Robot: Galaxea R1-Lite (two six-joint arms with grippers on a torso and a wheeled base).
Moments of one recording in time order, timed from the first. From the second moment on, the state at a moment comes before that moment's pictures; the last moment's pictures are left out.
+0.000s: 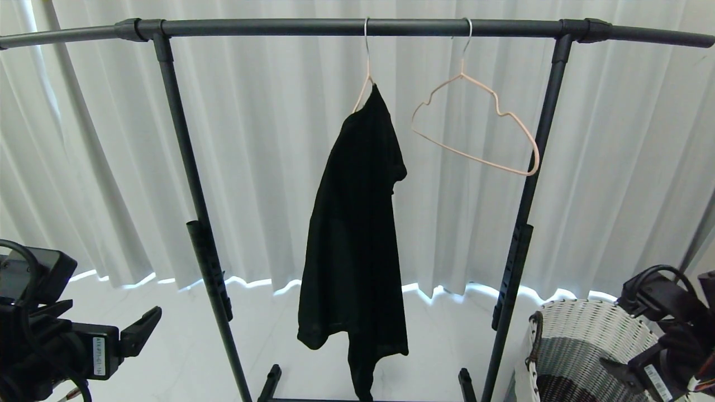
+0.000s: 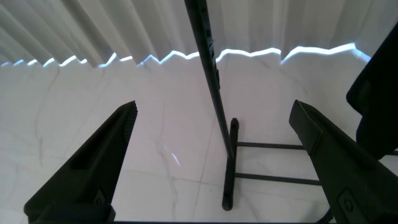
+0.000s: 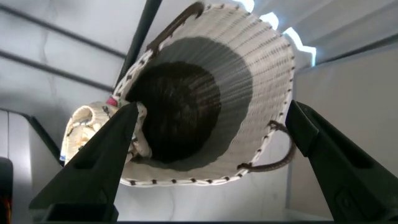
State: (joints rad) left arm -0.08 1.08 -0.30 -0.35 0.22 0.18; right arm 0.37 1.28 -0.44 -0.06 -0.33 -0.21
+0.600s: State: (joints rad) left arm -0.08 1.08 -0.29 -0.36 0.22 0.18; right arm 0.38 1.60 -0.33 -0.28 -0.22 -0.20
